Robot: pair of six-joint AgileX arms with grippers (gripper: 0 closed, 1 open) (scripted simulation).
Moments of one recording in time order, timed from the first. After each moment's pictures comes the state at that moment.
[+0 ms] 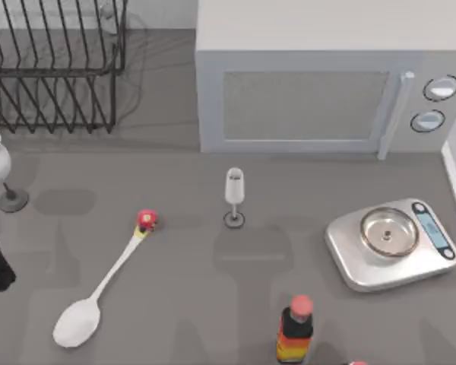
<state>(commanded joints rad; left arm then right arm) 0.00 0.00 0.00 0.00 0.00 0.00 0.00 0.00 0.00 0.00 0.00 0.00</state>
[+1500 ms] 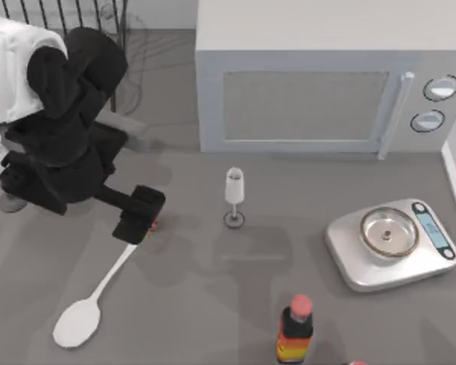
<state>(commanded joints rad) -0.41 1.70 1.21 -1.00 0.00 0.04 0.00 0.00 0.00 0.00 0.00 0.00</state>
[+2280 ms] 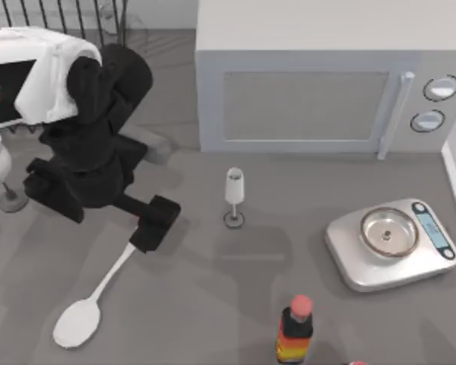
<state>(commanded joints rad) -0.43 1.83 1.24 -0.99 0.00 0.05 0.00 0.00 0.00 0.00 0.00 0.00</state>
